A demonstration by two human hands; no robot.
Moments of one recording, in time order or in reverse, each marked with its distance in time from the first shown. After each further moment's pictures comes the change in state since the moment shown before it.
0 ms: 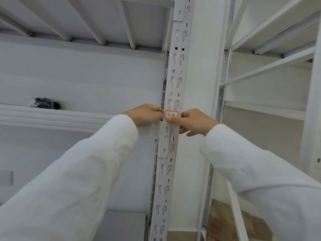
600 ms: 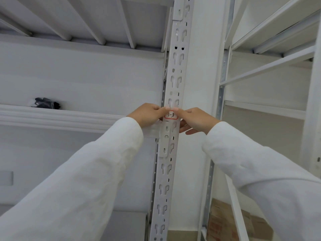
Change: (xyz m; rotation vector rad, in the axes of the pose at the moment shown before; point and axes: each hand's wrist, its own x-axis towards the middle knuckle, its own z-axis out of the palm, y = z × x) left_hand 0.002 0.000 0.009 -0.056 0.113 0.009; right_hand 0.003 0.000 -0.005 0.058 -0.026 0.021
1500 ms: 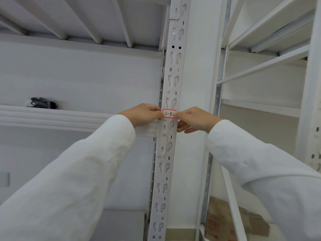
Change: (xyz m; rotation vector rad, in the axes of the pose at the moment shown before) left_hand -0.002 -0.001 -0.007 0.014 -0.094 -0.023; right_hand 0.000 0.004 -0.005 -0.053 -0.073 -0.025
